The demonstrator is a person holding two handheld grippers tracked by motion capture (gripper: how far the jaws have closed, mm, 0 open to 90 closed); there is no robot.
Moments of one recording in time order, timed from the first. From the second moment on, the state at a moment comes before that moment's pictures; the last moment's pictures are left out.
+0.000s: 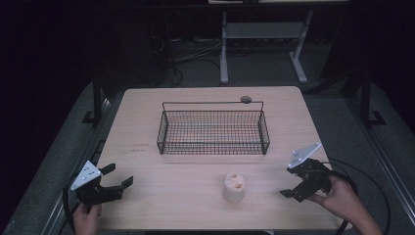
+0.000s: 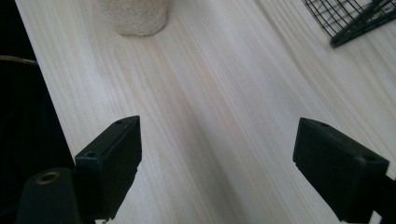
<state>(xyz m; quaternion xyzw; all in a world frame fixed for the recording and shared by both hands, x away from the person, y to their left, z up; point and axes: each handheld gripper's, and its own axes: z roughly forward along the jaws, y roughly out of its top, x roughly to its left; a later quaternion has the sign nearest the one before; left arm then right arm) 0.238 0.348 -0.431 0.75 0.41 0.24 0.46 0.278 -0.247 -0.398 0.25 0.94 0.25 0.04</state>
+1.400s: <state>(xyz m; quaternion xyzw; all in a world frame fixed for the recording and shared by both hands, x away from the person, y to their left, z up) 0.237 0.349 -0.430 0.75 0.41 0.24 0.46 0.287 -0.189 -0.383 0.18 0.96 0.23 0.02</state>
